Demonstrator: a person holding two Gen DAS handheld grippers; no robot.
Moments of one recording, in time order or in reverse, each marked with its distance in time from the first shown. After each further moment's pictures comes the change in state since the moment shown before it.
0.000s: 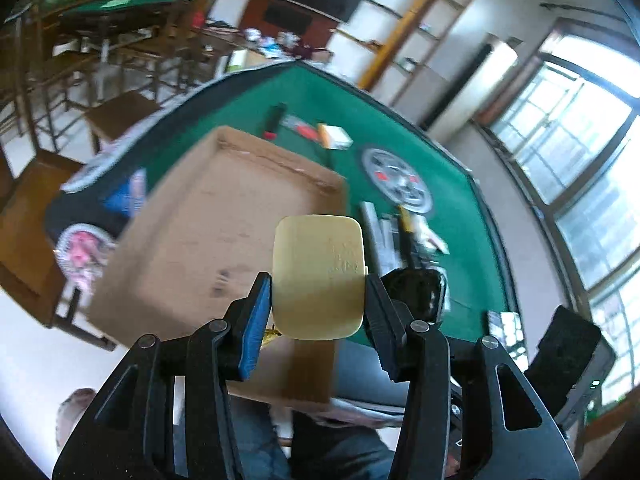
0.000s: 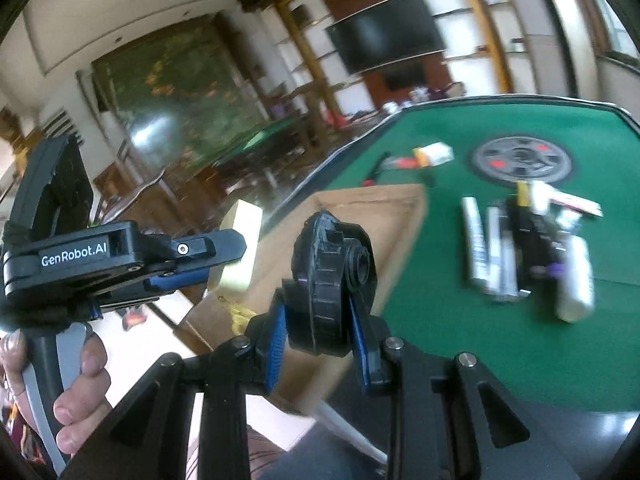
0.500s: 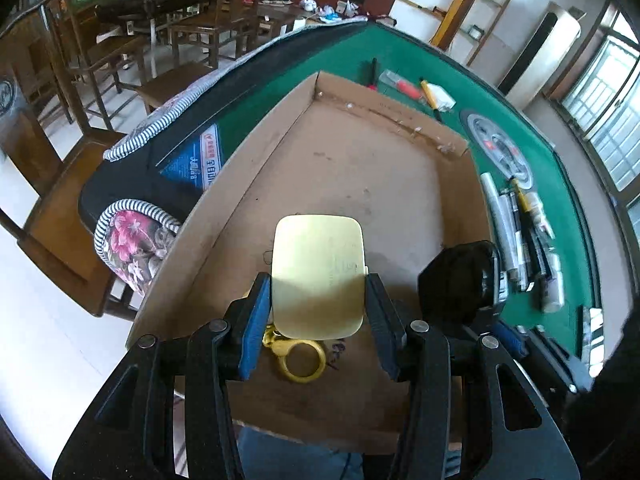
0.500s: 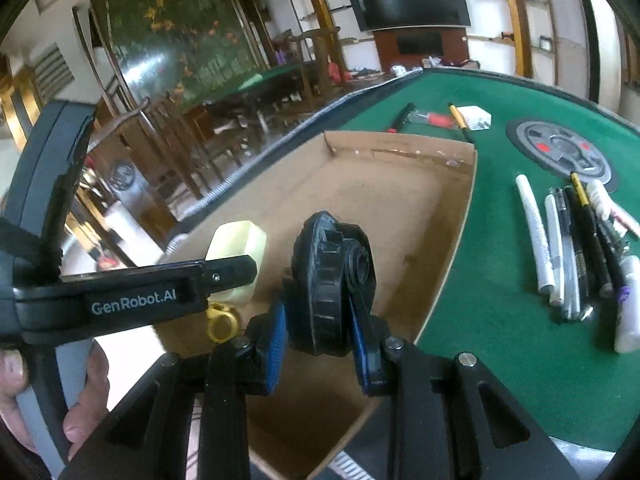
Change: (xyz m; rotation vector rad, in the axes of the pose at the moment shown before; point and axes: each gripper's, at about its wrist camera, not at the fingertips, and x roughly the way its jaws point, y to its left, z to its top) left arm 0.070 0.065 -0.011 0.001 0.119 0.266; right arm 0.078 0.024 -0.013 -0.130 0.166 -0.105
